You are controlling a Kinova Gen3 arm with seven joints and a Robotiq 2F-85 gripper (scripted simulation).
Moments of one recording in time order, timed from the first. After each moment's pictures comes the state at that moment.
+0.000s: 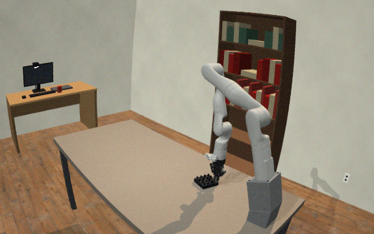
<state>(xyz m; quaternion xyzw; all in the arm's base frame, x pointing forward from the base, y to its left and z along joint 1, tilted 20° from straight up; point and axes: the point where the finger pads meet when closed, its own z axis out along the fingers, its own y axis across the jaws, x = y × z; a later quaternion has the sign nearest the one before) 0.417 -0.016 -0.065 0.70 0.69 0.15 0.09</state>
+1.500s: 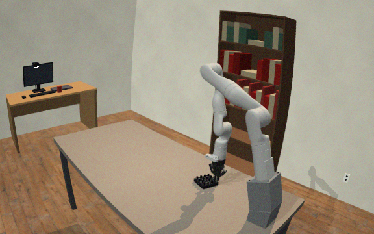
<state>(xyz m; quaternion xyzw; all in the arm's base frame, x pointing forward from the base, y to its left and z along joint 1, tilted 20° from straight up) 0.417 -0.016 -0.065 0.65 0.74 0.14 0.10</state>
